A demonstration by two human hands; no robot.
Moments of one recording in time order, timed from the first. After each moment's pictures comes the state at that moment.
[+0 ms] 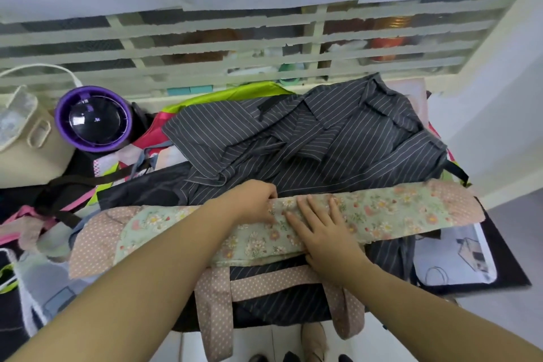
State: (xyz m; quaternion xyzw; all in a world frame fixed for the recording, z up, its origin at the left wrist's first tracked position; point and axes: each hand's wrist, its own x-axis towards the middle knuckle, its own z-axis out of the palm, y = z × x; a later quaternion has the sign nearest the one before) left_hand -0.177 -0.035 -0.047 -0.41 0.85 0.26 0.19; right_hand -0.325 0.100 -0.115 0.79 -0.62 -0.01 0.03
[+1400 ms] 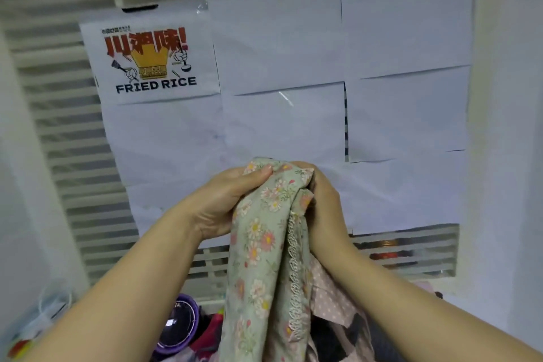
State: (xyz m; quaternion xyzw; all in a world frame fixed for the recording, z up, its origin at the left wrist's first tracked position) left_hand -0.129 -0.005 0.342 -0.22 0.64 0.65 -0.35; right_hand -0.269 0.030 0.289 0.58 -0.37 0.70 -0.17
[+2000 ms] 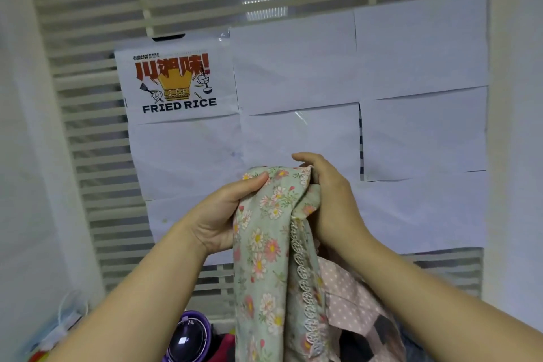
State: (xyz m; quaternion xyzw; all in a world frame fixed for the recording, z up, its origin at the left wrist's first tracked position) left_hand -0.109 0.000 0.356 -0.13 0.58 0.74 -0.30; right_hand -0.275 0.022 0.324 0.66 -0.43 0.61 -0.05
